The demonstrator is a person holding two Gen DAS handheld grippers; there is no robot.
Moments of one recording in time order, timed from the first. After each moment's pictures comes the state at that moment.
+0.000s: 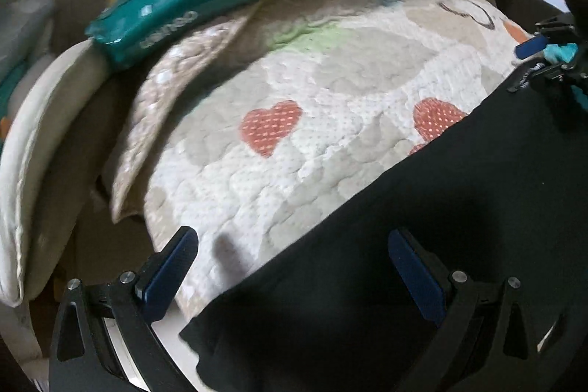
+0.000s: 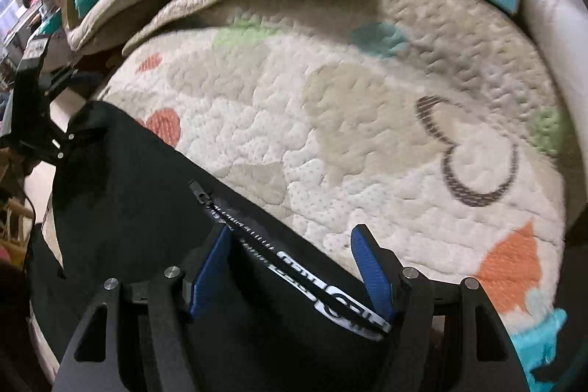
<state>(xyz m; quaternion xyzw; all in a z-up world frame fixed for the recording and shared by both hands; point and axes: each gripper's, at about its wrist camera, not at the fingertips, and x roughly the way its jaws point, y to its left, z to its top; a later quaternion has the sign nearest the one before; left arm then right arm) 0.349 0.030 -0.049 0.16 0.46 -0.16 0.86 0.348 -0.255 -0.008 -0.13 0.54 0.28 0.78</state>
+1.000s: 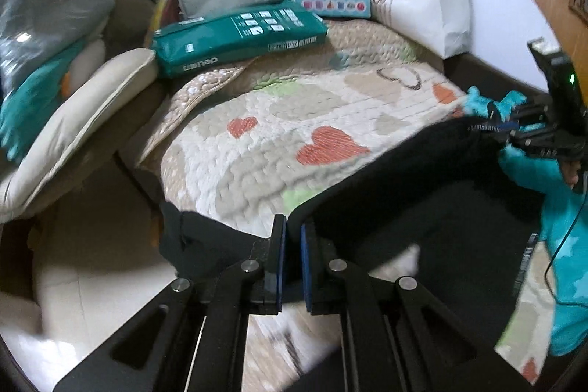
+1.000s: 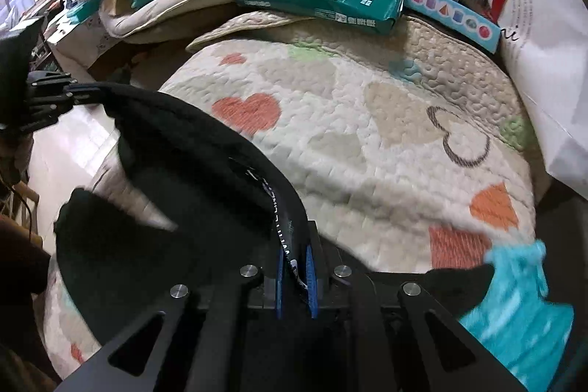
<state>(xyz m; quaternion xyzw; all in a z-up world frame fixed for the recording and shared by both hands) 0.182 0.047 0.051 0.03 0.41 -0.18 0.90 0.186 -0.240 0.065 -0.16 0.47 0.26 0.83</state>
